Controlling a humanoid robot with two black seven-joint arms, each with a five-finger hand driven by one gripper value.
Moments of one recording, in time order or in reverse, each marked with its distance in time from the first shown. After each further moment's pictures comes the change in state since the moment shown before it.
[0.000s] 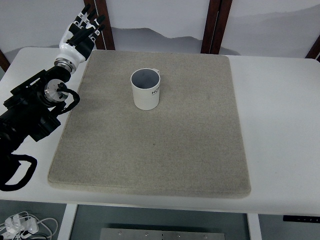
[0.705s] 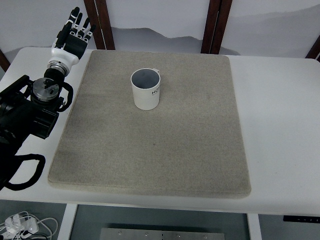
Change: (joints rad) left arm 0.039 -0.004 -0.391 -0.005 -0.143 -0.031 0.207; right arm -0.003 0.000 0.001 0.000 0.006 0.002 -0.003
